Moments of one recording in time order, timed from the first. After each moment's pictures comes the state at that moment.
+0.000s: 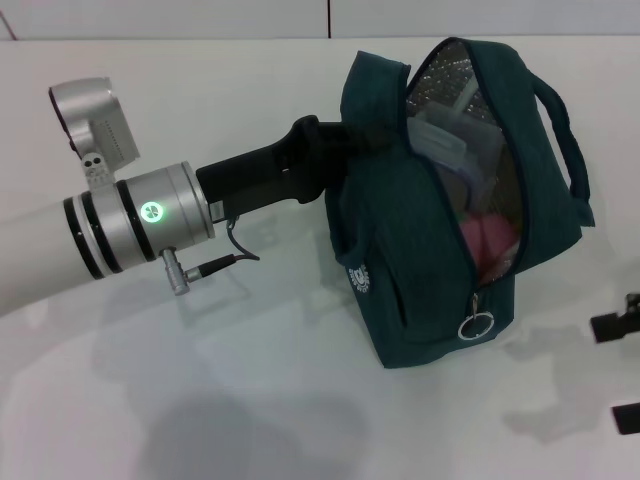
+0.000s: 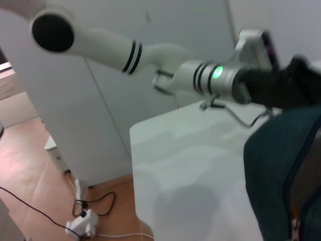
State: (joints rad) left arm -0.60 -2.10 1.24 0.32 1.17 1.37 -2.16; right arm 0.36 2.00 -0.78 -1.15 -2.02 -2.12 1.59
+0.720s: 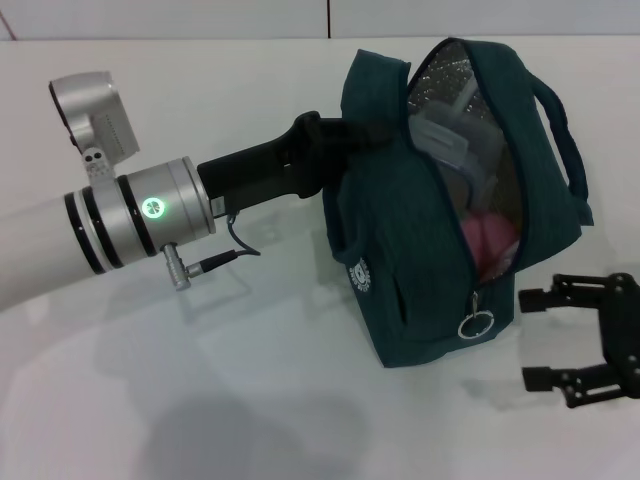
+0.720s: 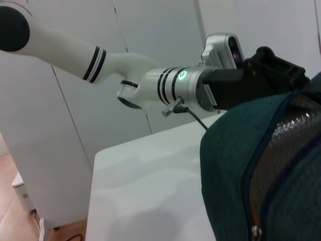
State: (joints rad) left arm -0.61 -2.10 1.24 0.32 1.16 1.36 -2.14; right arm 0.43 2.01 -0.79 -0.72 -2.01 -1.84 1.25
